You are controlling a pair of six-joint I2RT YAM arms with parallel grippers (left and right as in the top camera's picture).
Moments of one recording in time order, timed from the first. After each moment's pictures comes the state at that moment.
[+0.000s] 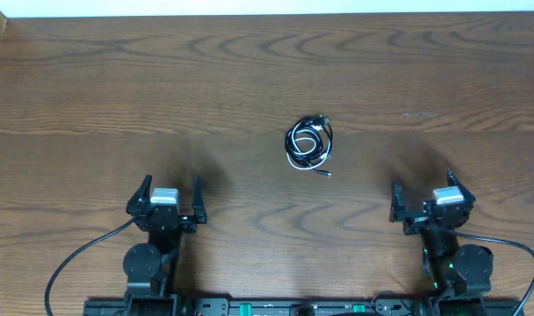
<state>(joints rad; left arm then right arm) -0.04 0.01 0.01 -0.10 0.01 0.07 0.08 0.01 0.01 -0.07 -0.05 -0.08</state>
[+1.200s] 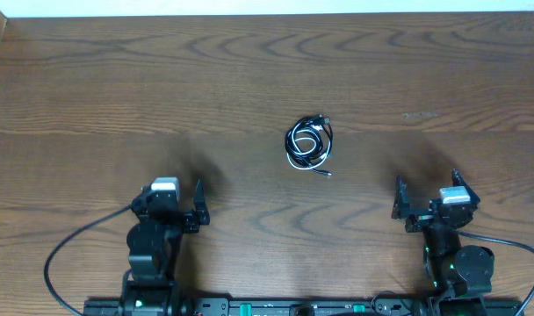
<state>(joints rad) -0.04 0.25 0.07 -0.16 0.00 -0.05 0.08 0.02 0.01 -0.04 -0.01 -0.05</state>
